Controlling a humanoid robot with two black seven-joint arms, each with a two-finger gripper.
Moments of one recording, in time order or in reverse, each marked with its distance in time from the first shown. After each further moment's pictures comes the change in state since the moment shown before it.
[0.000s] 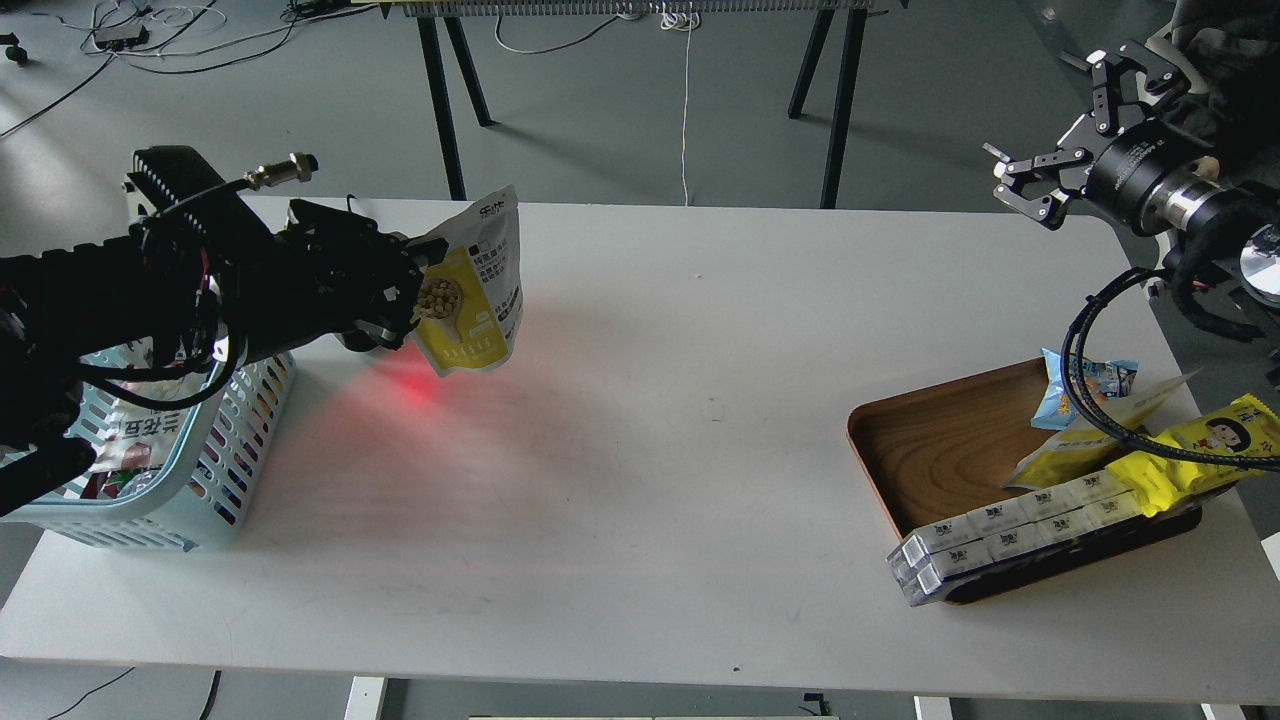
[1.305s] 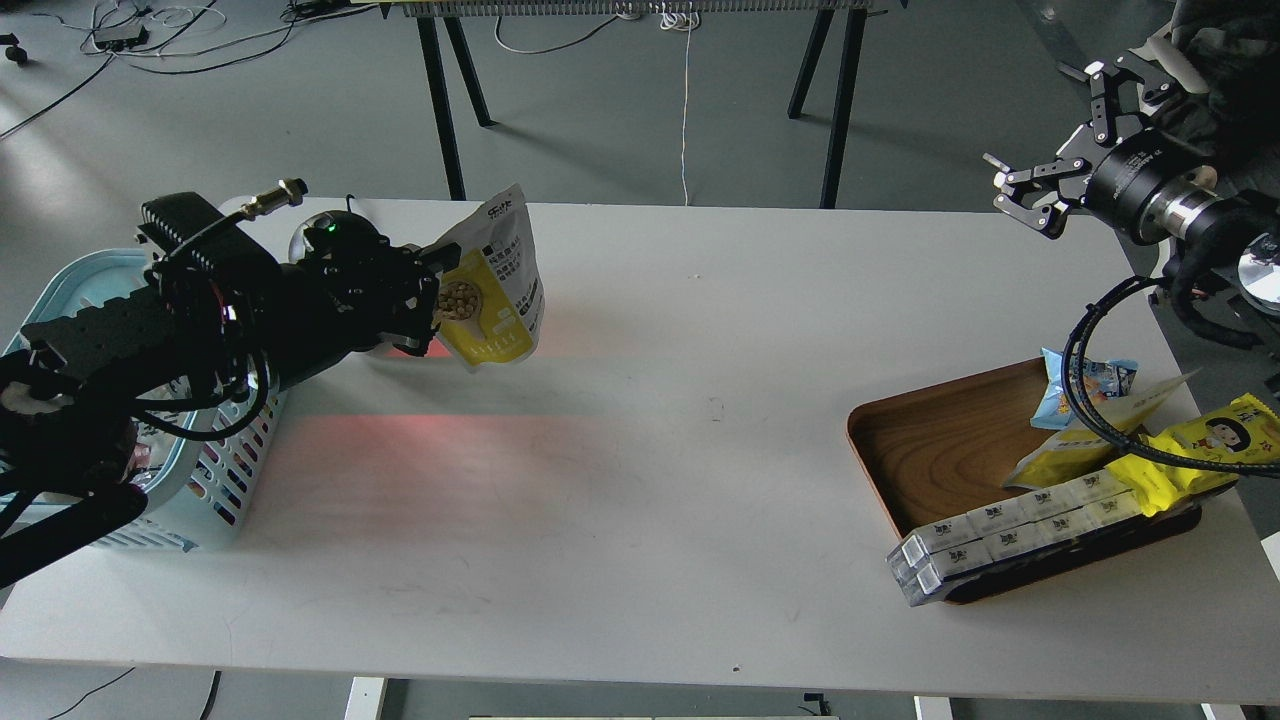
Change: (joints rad) left arm 0.116 -0.068 0.001 0.029 -0.053 0.225 0.081; right arm -0.011 0.000 -0.005 -0.003 -0.004 0.001 0.000
